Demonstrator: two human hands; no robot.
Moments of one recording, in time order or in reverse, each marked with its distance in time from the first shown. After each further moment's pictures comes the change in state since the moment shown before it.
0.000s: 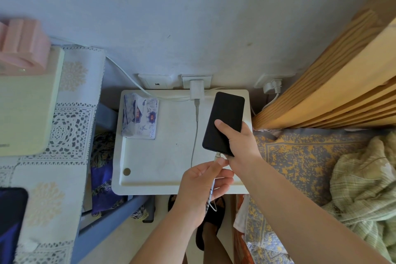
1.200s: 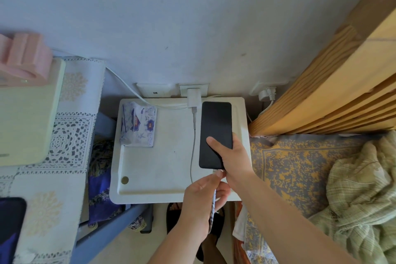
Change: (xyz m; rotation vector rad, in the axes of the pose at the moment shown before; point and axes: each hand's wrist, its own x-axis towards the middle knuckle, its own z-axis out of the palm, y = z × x) left_hand 0.021 -0.034 -0.002 -0.112 0.000 -0.046; right_hand 0.001 0.025 -0.011 -0.194 -0.083 -0.099
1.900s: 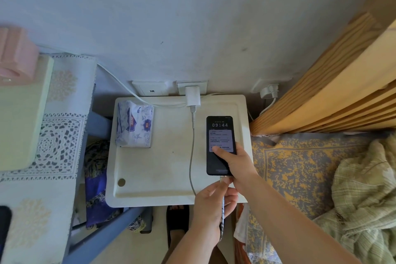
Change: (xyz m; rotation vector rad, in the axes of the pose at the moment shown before) left_hand 0.021 -0.028 0.010 -0.054 0.072 -0.059; right_hand 0.025 0.031 -0.021 -0.073 0.025 0.190
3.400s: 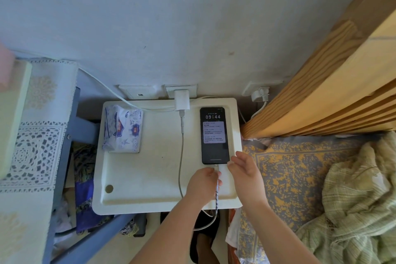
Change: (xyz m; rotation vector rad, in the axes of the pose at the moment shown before) left_hand 0.050 0.032 0.024 0.816 0.029 0.043; right_hand -0.033 0.000 -0.037 -0.229 0.182 -0.122
